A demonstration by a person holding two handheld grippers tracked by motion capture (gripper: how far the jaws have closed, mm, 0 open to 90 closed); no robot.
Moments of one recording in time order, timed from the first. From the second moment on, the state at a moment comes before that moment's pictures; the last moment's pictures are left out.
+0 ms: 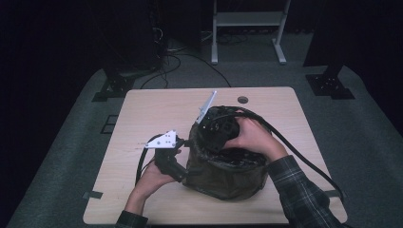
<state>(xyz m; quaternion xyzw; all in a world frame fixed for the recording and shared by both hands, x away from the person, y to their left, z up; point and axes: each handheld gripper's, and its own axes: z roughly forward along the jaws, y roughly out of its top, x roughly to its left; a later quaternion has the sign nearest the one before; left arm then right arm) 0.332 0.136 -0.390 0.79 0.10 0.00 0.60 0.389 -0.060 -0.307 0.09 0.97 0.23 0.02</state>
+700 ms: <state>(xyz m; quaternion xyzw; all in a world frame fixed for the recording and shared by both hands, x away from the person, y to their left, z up) 0.332 0.135 -0.392 0.79 0.11 0.00 0.60 0.402 -0.098 -0.288 0.14 0.96 0.23 0.06</state>
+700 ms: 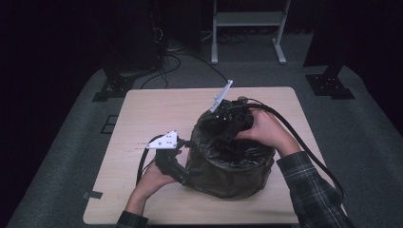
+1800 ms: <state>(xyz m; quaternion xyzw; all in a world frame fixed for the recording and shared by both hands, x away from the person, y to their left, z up) 0.332 0.133 -0.395 0.80 0.11 -0.01 0.60 0.396 -0.136 -0.267 0.16 0.95 0.27 0.07</state>
